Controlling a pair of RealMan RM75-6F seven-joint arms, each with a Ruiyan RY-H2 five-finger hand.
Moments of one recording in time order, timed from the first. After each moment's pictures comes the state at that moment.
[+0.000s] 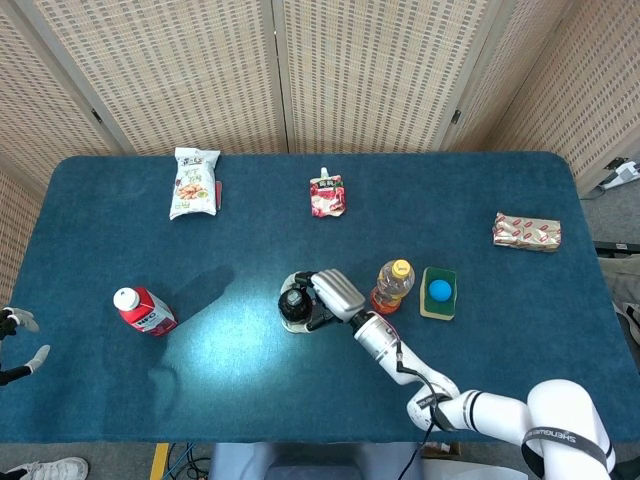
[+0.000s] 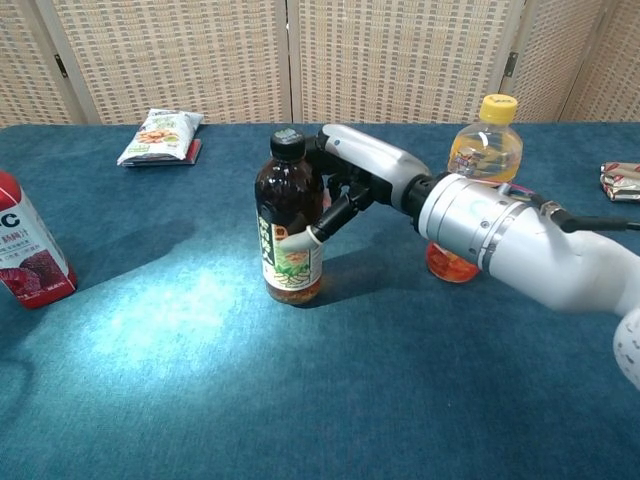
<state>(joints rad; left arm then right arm) -0.09 -1.08 -0.09 -1.49 1.40 1.45 -0.11 0.84 -1.84 0.23 -1.16 -1.47 0.94 0.44</state>
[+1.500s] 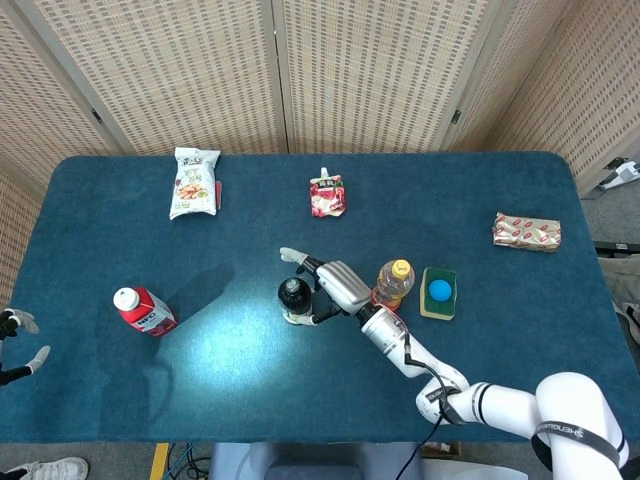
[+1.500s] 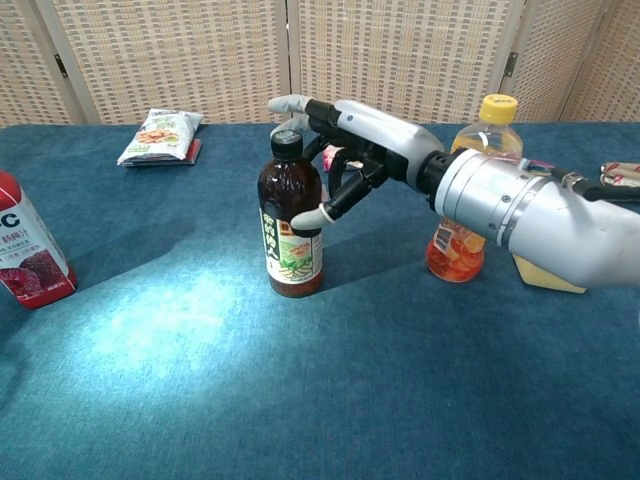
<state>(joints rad) -0.10 -1.09 -0.09 -1.48 1.39 1.43 -0.12 0.86 -1.76 0.20 -1.21 -1.47 0.98 0.48</state>
